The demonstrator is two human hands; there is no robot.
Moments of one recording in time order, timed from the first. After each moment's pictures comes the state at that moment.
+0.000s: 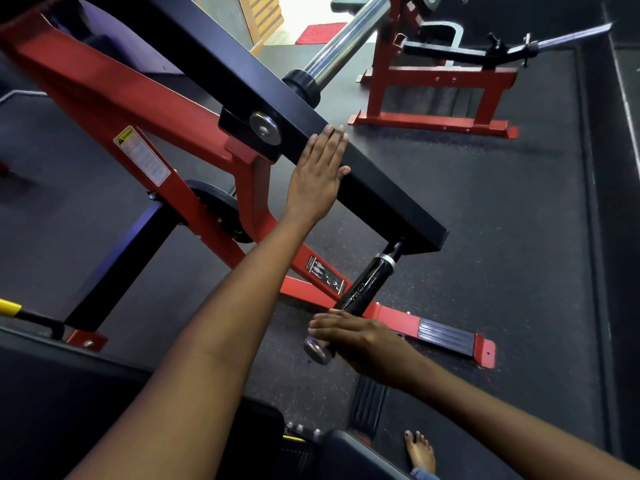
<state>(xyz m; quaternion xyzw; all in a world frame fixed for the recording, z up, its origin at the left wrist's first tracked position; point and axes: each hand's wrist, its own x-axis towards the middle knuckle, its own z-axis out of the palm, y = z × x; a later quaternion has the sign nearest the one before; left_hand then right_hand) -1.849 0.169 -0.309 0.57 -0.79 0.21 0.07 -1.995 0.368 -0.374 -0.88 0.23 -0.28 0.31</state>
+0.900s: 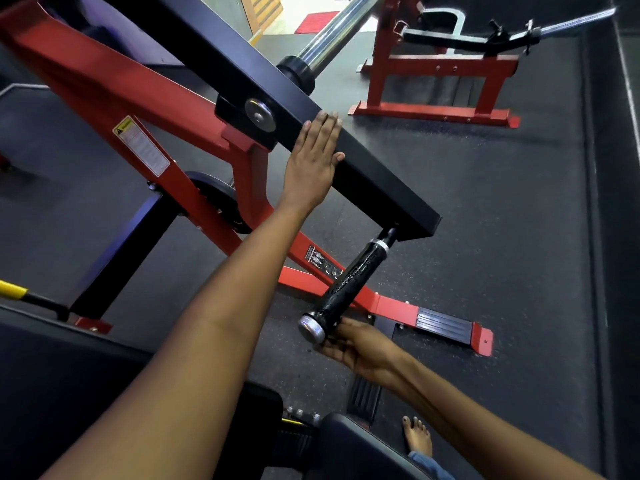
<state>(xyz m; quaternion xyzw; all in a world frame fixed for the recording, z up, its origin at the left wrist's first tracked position) -1.854 0.176 -0.305 0.59 -0.78 0.20 0.06 -1.977 0.393 -0.390 -0.10 0.41 -0.27 0.87</state>
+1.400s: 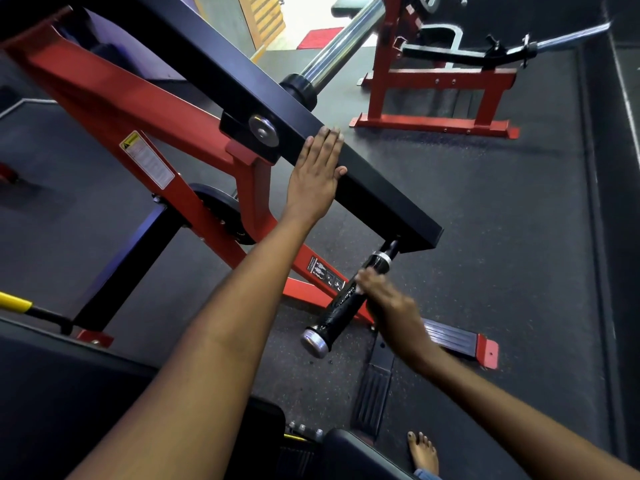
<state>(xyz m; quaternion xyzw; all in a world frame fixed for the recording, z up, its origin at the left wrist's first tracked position) -1.855 0.175 -0.308 0.59 -0.78 0.20 0.05 -2.020 0.354 -0.403 -0.78 0.49 -0.33 0.22</state>
